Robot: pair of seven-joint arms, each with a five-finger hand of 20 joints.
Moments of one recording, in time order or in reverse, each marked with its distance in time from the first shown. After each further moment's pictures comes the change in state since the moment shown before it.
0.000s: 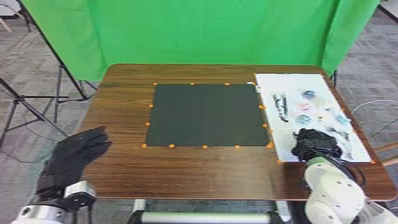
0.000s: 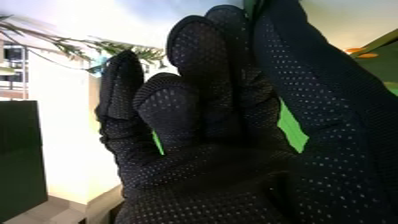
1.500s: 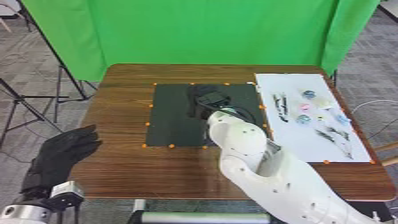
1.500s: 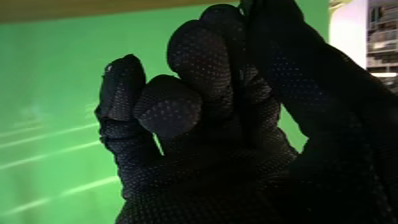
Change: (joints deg) left arm 2.2 0.4 -5.2 0.4 0.0 -2.4 -1.2; right arm 40.4 -23.0 -32.5 12.4 1.9 -6.2 -12.6
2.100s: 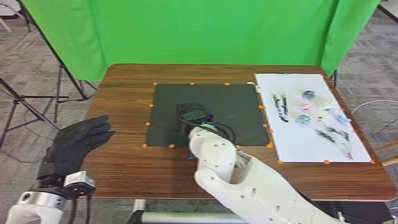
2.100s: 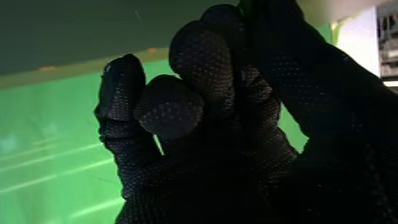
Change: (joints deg) left arm -7.9 0.3 5.0 2.1 1.0 -2.5 -0.5; right arm -1.3 -7.1 -4.8 10.8 -1.7 5.1 3.2
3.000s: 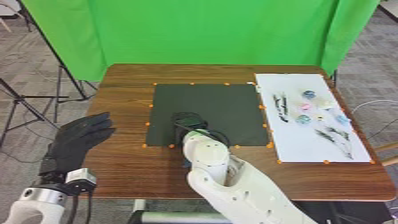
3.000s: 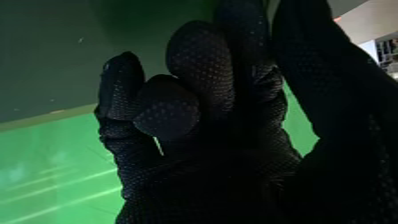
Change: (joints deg) left arm -1.5 1.2 0.7 0.5 0.0 0.0 0.7; right arm -3.6 -4.6 2.9 1.2 0.6 -5.5 0.3
